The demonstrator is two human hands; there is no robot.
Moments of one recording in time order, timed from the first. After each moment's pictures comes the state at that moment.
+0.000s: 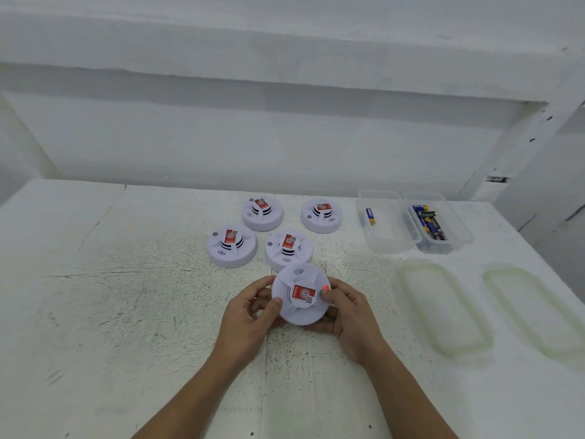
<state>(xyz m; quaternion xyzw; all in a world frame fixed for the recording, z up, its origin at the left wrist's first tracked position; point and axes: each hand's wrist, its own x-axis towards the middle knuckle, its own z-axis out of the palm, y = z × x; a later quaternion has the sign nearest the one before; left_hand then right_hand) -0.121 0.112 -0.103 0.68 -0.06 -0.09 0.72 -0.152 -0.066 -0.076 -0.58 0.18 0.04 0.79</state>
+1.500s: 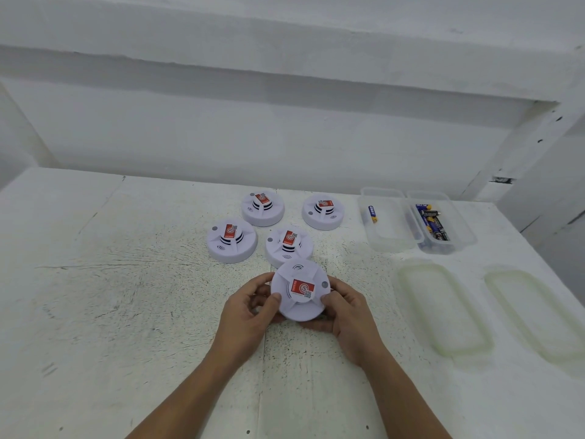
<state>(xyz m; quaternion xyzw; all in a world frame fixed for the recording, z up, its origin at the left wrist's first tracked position) -0.118 0.111 -0.109 0.70 -0.05 -0.08 0.71 -0.155 -0.064 -0.076 -0.62 0.14 0.03 0.77</state>
